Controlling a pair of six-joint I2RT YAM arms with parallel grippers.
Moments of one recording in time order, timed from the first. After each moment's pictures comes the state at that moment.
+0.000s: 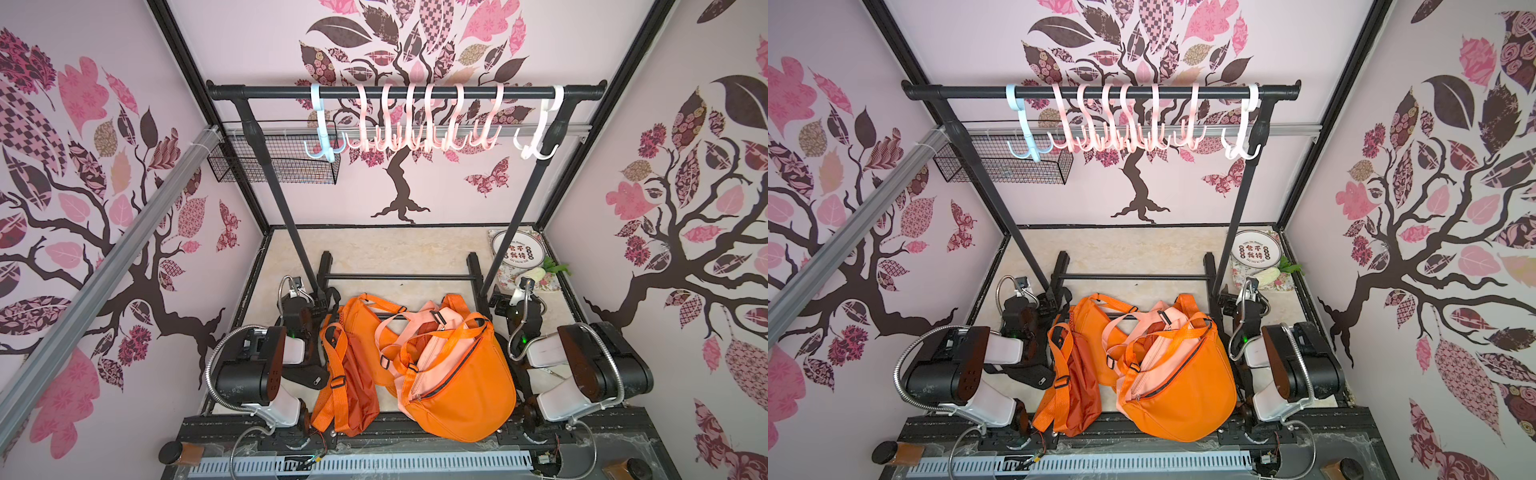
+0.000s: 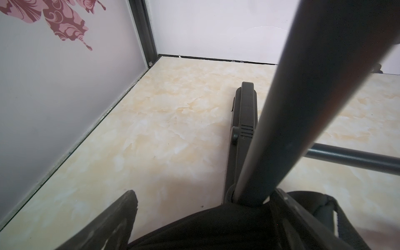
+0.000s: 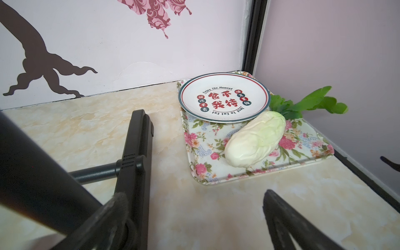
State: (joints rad) left arm 0.00 1.58 0.33 0.93 -0.22 -0.06; right arm 0.07 1.56 0.24 1.12 0.28 0.13
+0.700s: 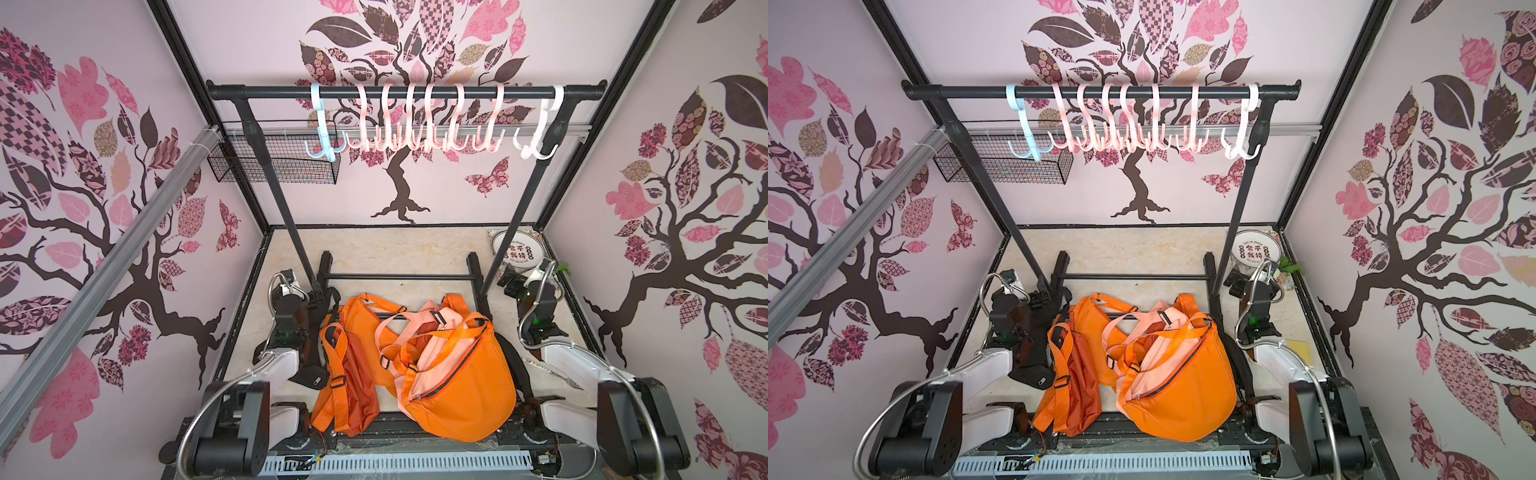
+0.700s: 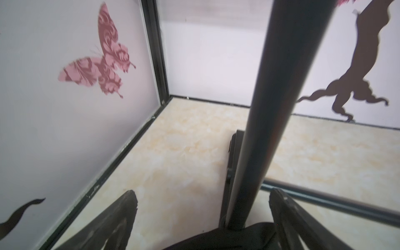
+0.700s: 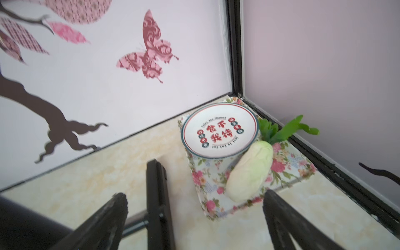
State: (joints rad) left arm -0.06 1.12 0.36 0.63 -0.32 -0.08; right arm 0.07 1.13 0.52 0.43 0.35 0.43
